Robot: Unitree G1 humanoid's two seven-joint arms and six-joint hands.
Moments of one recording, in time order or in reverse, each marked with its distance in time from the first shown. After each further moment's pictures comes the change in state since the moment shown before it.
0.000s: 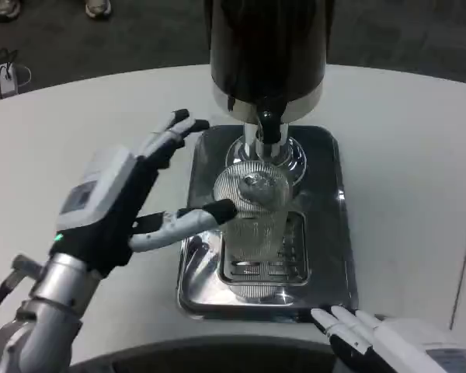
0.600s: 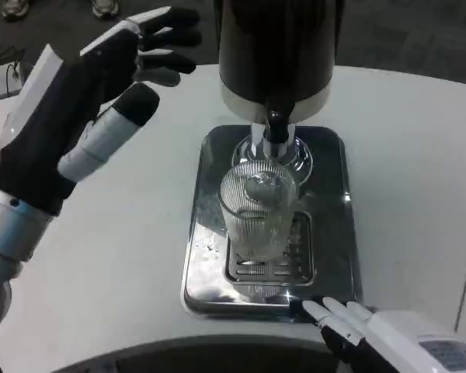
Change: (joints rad) left arm -0.066 0.043 0.163 -0.274 -0.577 0.055 -0.425; right arm -0.025 -0.002 0.031 0.000 0.004 0.030 -0.002
